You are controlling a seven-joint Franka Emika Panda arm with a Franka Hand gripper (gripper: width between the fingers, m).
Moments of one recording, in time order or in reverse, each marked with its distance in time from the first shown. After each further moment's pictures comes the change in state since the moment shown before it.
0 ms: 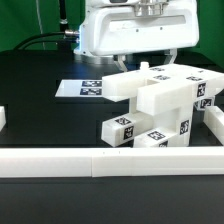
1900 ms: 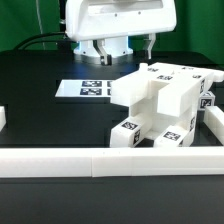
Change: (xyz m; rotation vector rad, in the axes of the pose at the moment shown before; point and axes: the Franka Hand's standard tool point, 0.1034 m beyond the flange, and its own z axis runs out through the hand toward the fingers) arm -0.031 0.029 -0.029 0.020 -0.021 -0.084
